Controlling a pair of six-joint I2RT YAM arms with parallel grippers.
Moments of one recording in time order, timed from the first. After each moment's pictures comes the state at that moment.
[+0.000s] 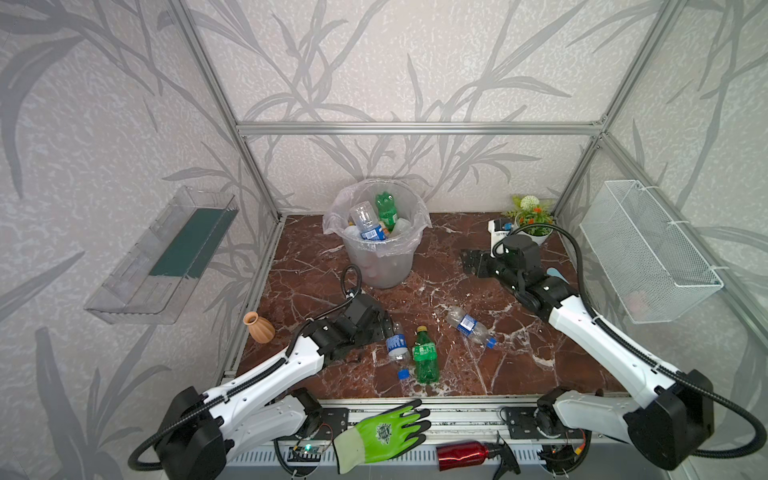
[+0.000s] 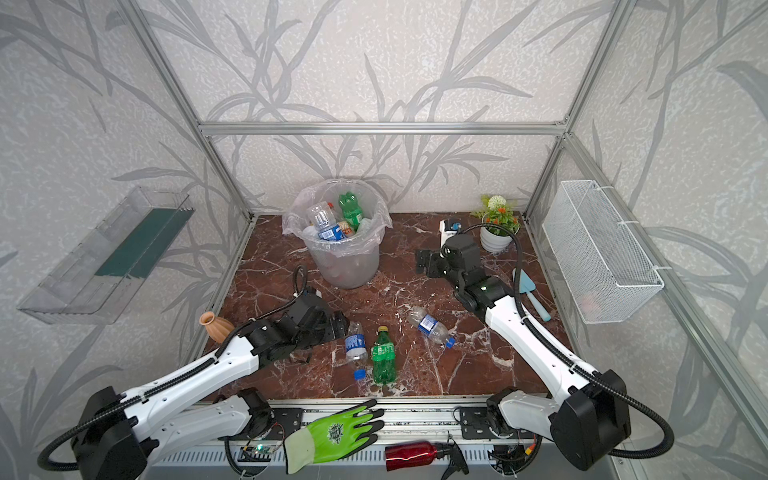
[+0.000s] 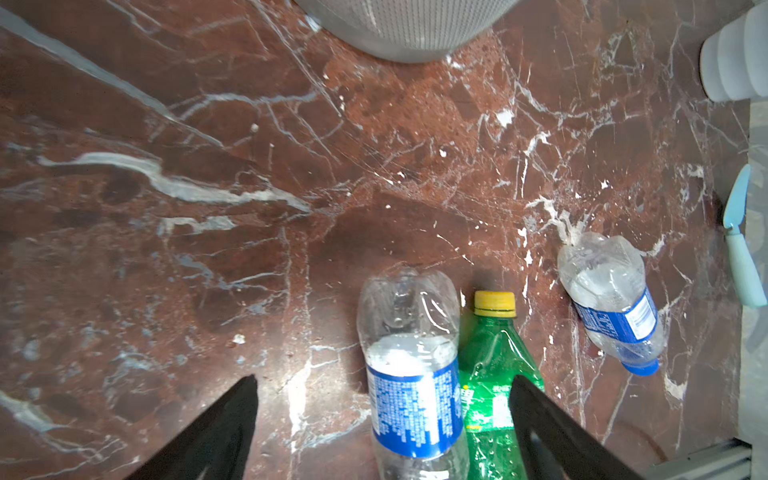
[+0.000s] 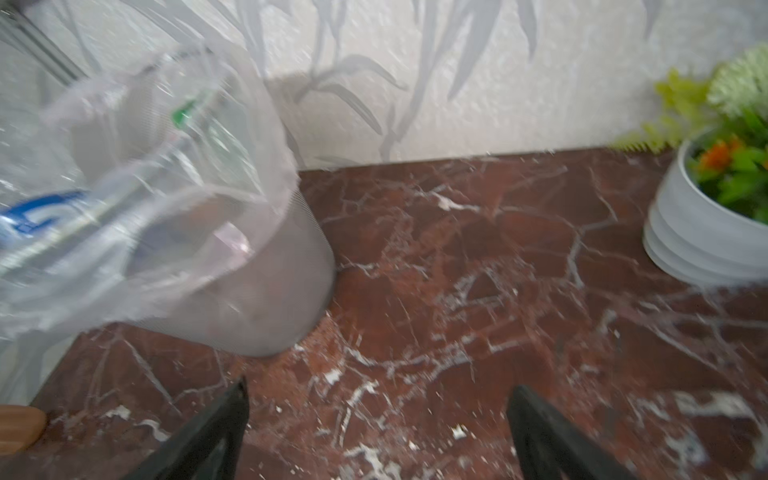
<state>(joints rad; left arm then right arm) -0.74 1.07 0.67 -0.55 -0.10 -0.96 0.43 1.16 0.93 -0.27 0.09 0.37</state>
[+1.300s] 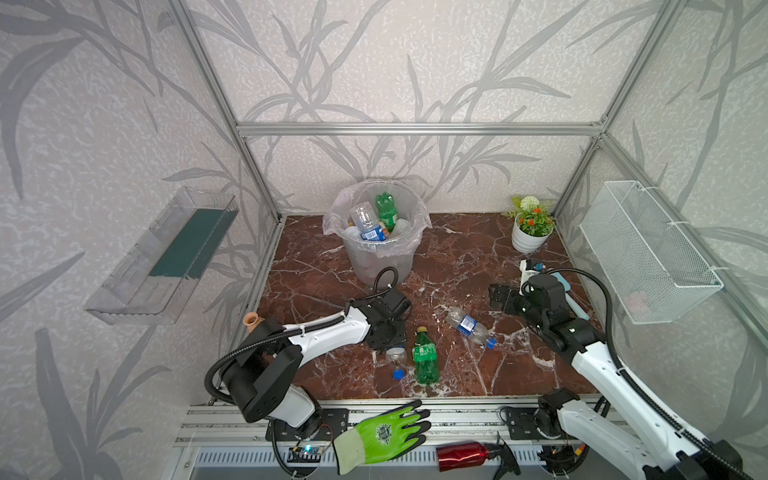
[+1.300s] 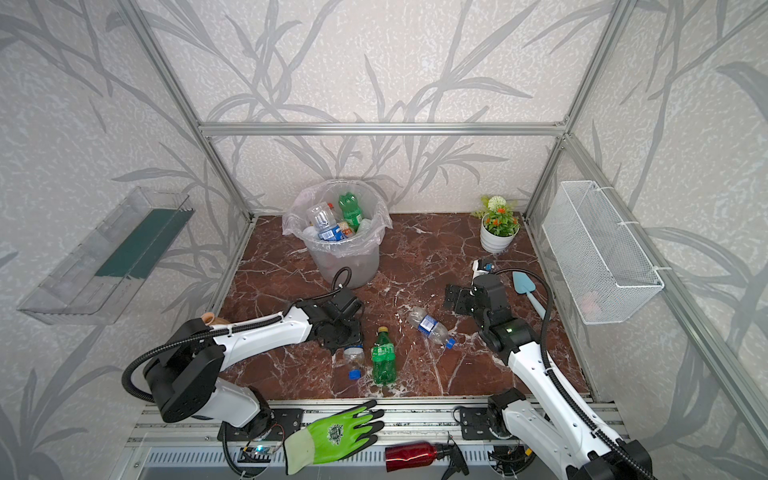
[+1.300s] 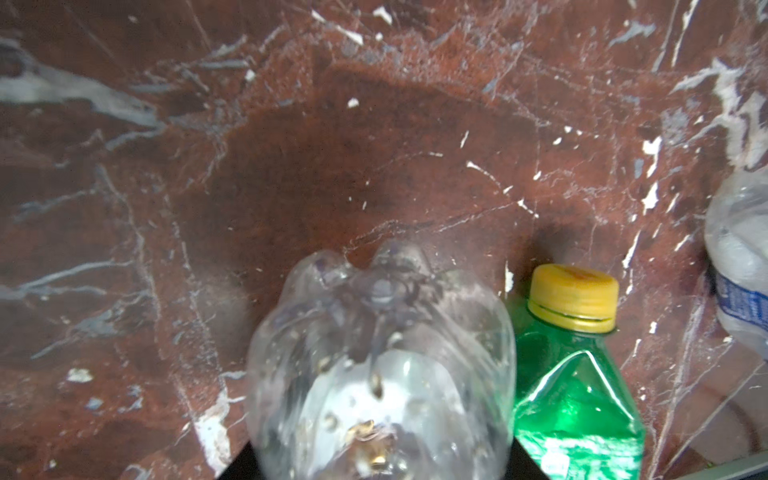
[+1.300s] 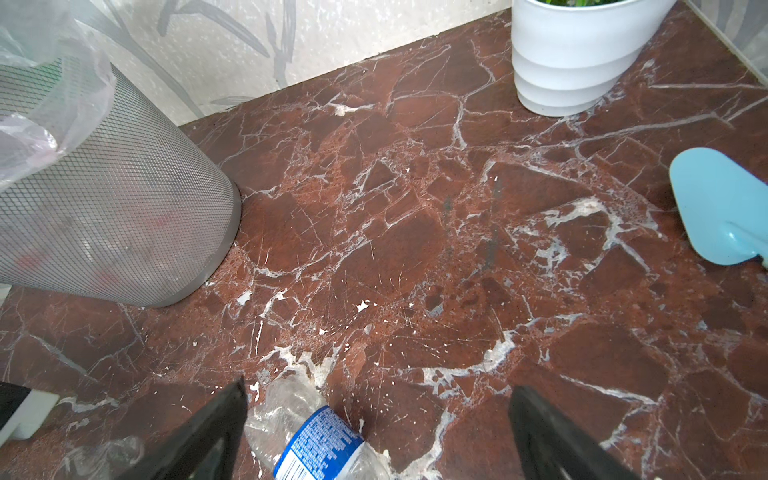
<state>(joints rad) -0.77 1.49 0.83 -0.58 0.03 -0.93 0.31 0.89 0.65 -0.37 0.10 0.44</state>
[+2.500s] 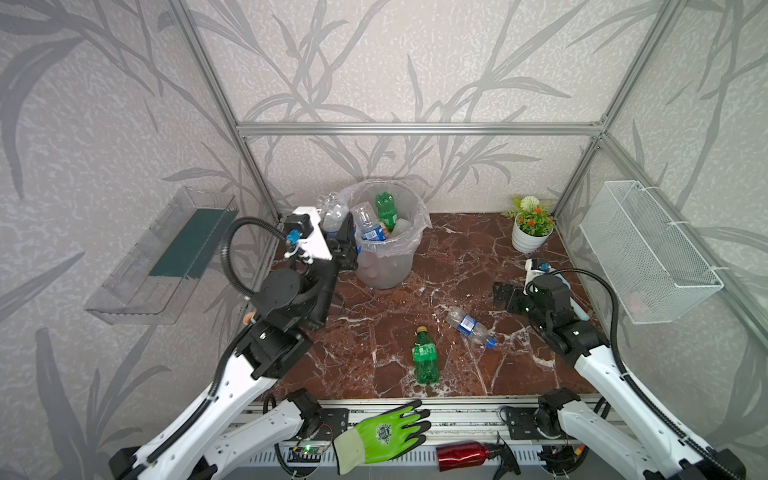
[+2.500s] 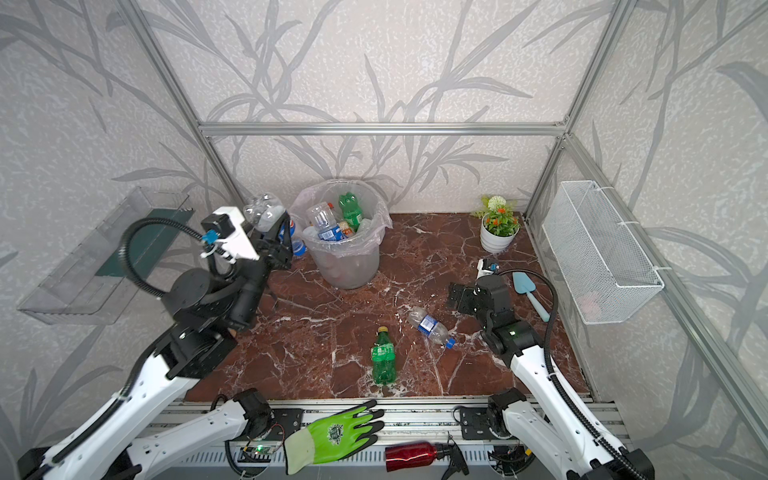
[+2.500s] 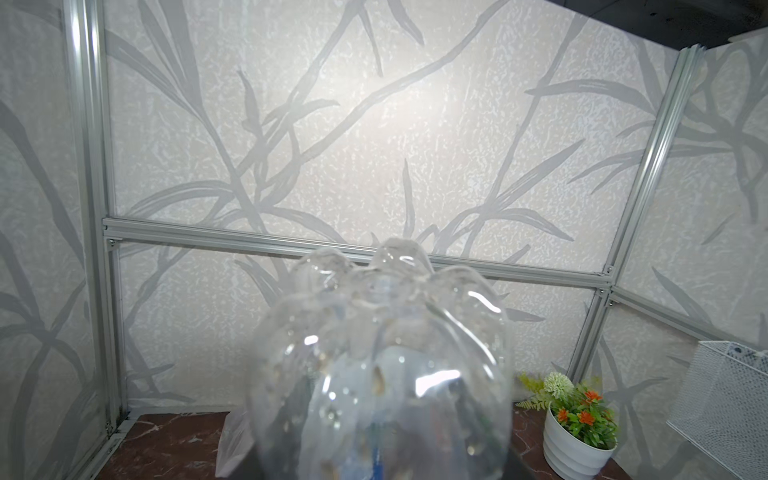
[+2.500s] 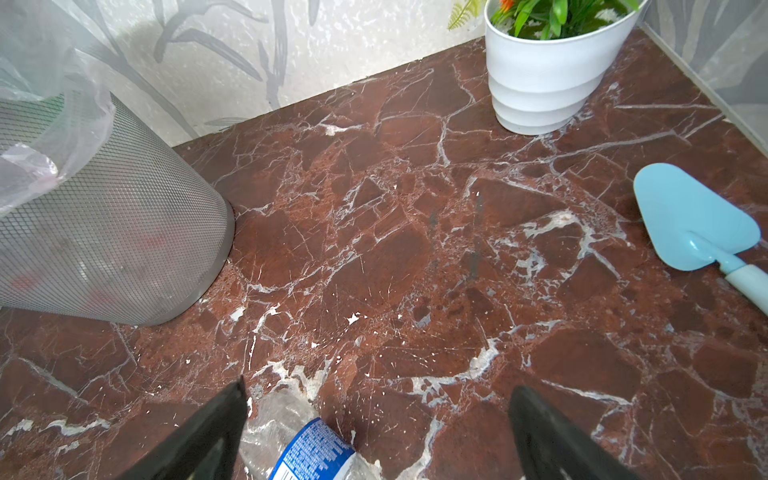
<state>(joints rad) -0.64 0.93 1.13 0.04 -0.51 -0.06 0.30 0.85 0.65 -0.37 0.13 0.44</state>
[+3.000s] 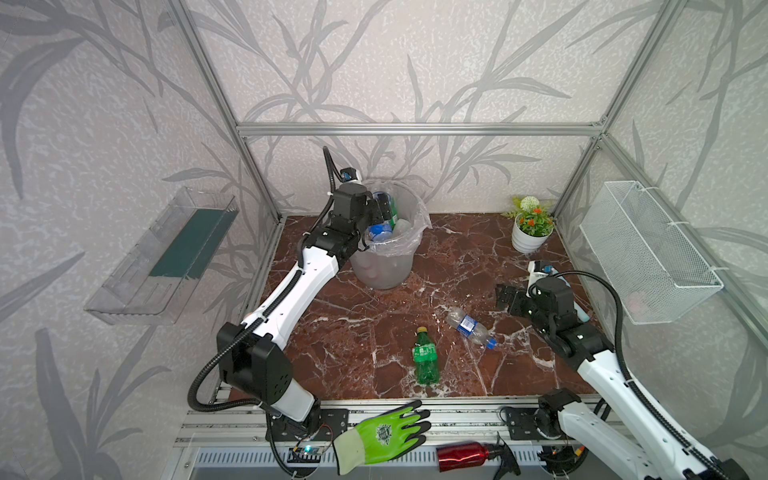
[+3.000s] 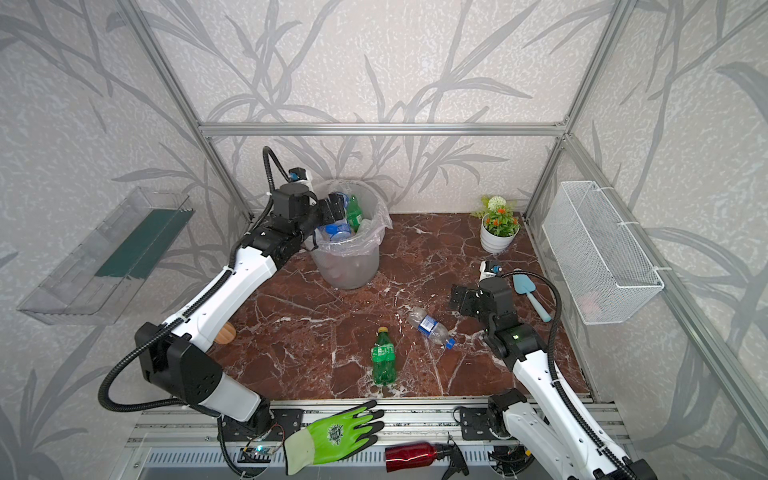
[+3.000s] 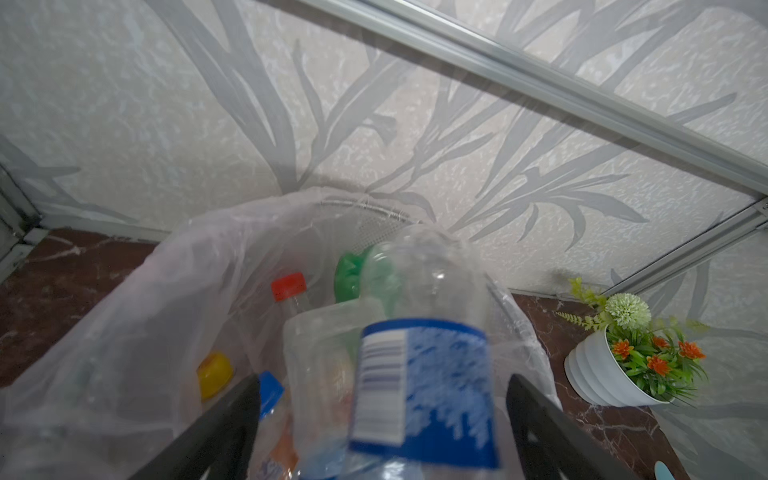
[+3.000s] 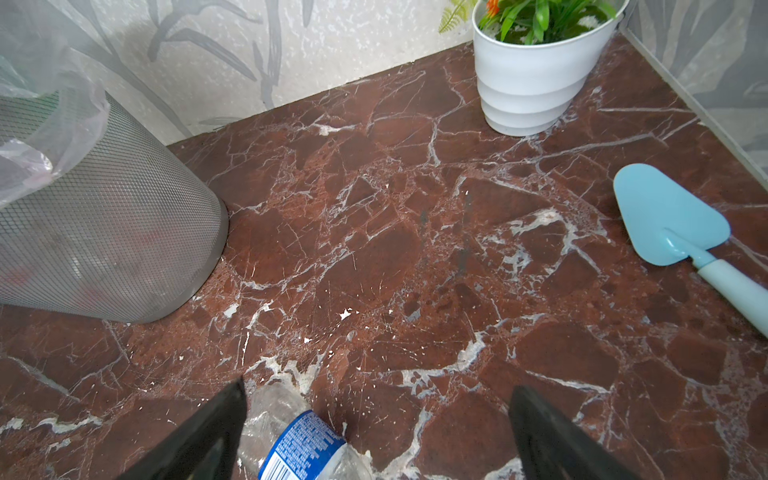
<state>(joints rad) -0.38 1.53 1.51 -0.34 -0.22 -0.44 0.29 0.80 0.65 -0.41 0.14 0.43</state>
